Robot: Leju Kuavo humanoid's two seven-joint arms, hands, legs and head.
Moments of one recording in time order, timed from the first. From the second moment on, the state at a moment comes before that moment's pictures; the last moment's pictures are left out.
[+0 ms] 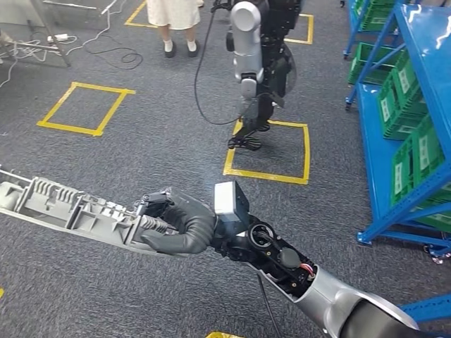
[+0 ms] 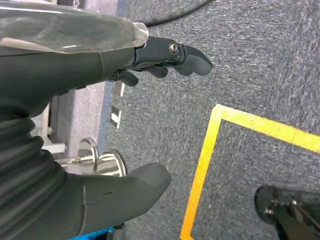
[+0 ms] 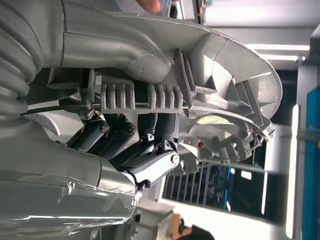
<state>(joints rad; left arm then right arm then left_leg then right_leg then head) -0.16 0.03 1.46 -0.15 -1.52 0.06 0.08 -0.42 0.08 0.76 -1.50 -0.52 0.38 -0.45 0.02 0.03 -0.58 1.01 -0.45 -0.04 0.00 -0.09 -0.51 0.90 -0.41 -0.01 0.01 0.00</state>
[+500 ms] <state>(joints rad) -0.16 0.03 1.46 -0.15 -1.52 0.06 0.07 -0.43 0.08 0.76 -1.50 -0.52 0.39 -0.45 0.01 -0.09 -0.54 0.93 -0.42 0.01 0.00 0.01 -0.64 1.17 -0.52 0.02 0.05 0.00</state>
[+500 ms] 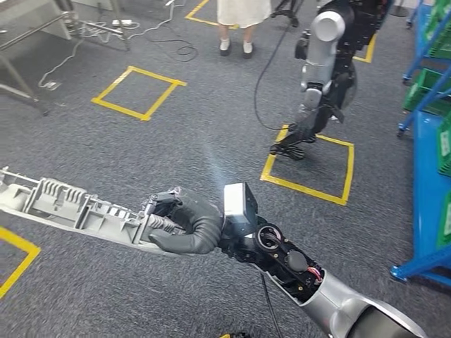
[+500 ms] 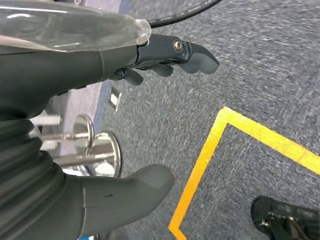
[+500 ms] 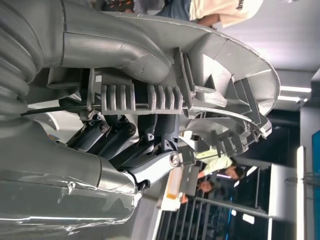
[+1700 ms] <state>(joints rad) -0.16 0.03 1.47 -0.14 -1.51 0.06 0.07 -0.45 0.09 0.78 -1.49 -0.52 0.41 -0.45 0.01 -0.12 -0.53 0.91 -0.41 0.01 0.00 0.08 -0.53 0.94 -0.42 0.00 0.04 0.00</state>
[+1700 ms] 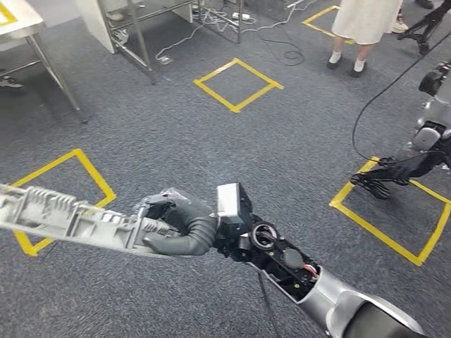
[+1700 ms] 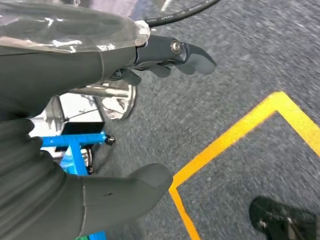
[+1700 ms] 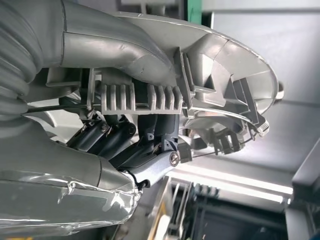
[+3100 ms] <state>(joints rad) -0.16 0.03 1.48 -0.13 -1.52 0.05 0.07 -0.44 0.09 0.78 -1.49 -0.52 0.38 -0.44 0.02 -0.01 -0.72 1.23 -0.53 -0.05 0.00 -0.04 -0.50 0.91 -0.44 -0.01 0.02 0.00</state>
